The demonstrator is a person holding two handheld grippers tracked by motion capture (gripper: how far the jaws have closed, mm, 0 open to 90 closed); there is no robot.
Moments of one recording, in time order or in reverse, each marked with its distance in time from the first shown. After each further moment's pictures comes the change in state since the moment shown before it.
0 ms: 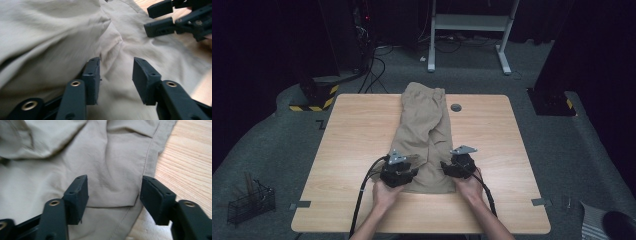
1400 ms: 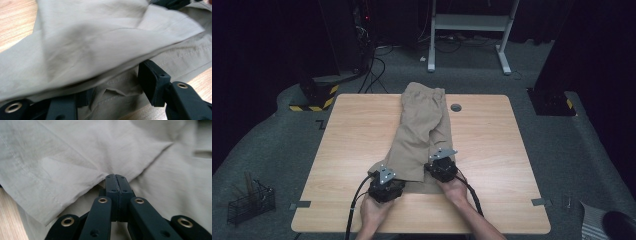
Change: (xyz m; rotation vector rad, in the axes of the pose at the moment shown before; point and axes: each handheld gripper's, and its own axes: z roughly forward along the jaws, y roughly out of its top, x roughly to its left) left arm -0.001 -0.046 -0.014 0.015 0.189 0.055; right arm 0.050 0.016 0.013 0.007 0.197 -0.147
